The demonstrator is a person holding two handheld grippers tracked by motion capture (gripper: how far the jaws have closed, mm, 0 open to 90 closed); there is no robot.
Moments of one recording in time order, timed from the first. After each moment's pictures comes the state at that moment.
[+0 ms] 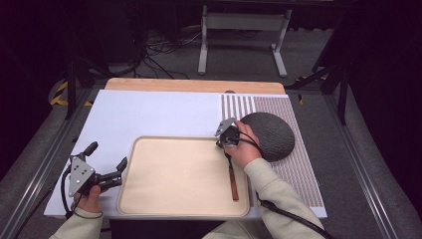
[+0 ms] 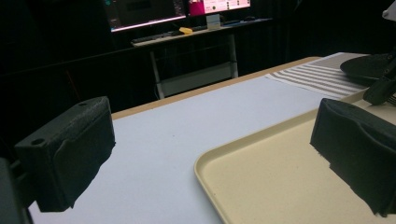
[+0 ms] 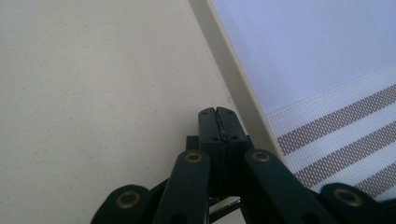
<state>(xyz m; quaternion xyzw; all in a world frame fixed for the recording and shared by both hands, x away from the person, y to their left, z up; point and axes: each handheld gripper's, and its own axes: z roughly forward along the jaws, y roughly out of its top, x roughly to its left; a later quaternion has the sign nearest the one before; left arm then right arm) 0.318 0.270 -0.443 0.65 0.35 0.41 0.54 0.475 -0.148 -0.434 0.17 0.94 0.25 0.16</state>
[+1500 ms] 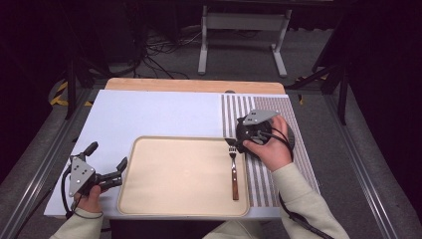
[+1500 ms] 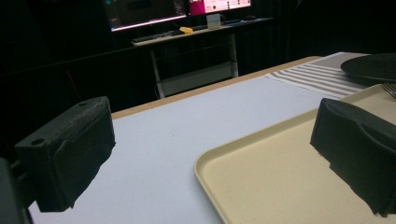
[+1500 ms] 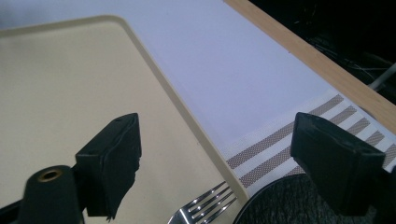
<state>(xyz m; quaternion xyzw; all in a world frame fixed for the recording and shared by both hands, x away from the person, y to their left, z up) 0.318 0.269 -0.443 0.65 0.35 0.41 0.54 0.434 -0.205 -0.364 0.22 0.86 0.42 0.20</state>
